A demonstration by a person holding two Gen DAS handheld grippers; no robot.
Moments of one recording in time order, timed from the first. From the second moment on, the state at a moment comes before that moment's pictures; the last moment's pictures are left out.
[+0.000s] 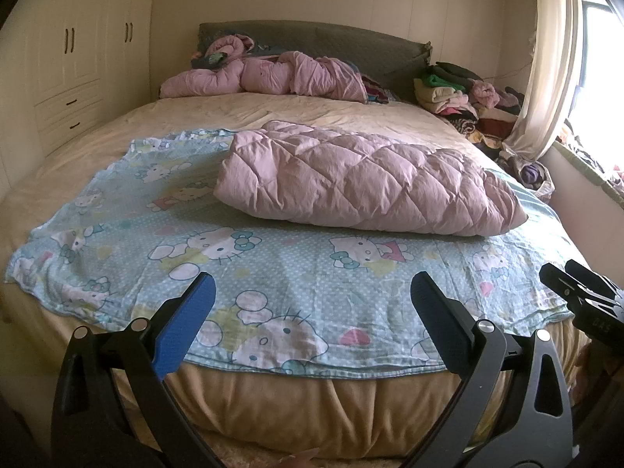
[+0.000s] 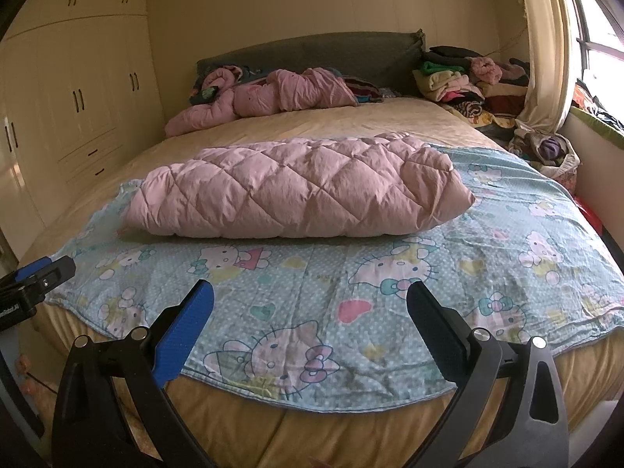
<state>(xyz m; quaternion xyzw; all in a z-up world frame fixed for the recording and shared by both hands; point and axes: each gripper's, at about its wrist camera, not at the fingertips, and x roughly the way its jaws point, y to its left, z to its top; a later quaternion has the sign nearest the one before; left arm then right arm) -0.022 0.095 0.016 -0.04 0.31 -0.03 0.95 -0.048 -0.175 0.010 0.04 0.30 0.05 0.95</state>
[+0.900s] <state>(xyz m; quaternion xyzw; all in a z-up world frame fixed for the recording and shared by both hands) -0.024 0.098 0.016 -0.04 0.31 -0.02 0.95 -0.049 -0.174 0.009 0.04 0.31 0.06 0.95</state>
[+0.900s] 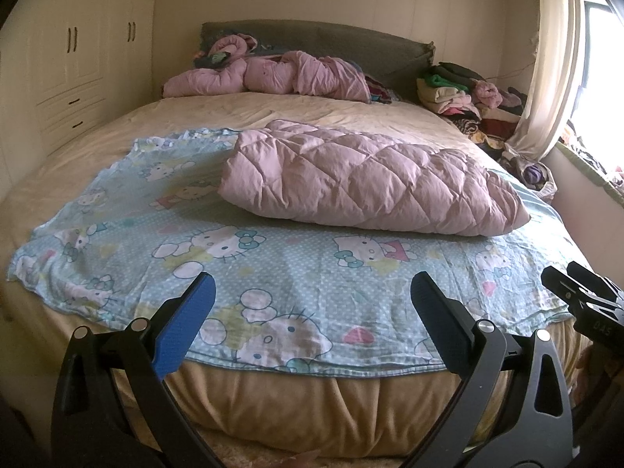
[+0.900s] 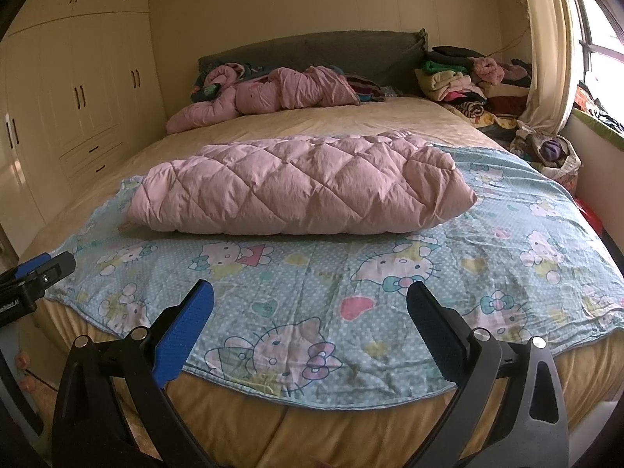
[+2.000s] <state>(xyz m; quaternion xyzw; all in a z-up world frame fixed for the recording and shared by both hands) 0.014 0.228 -0.016 -0.12 0.35 0.10 0.92 -0.064 -0.272 -0.019 0.08 0.36 -0.12 0.92</state>
